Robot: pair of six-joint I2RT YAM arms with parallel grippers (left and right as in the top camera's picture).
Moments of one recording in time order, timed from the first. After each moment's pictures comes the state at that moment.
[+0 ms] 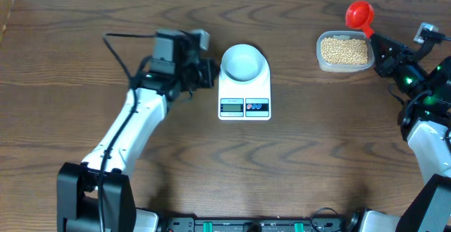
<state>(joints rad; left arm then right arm) -0.22 1.59 1.10 -0.35 0.49 -0.30 -0.37 1.47 0.77 0.53 -0.83 0.57</state>
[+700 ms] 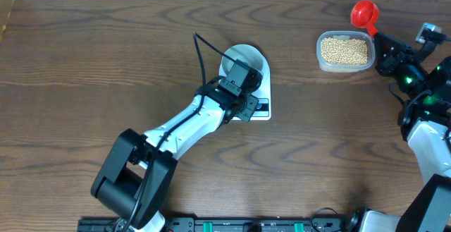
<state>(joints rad) -0.61 1.79 1.10 -0.42 0.03 -0.10 -0.37 1.47 0.77 0.52 -0.77 0.54</state>
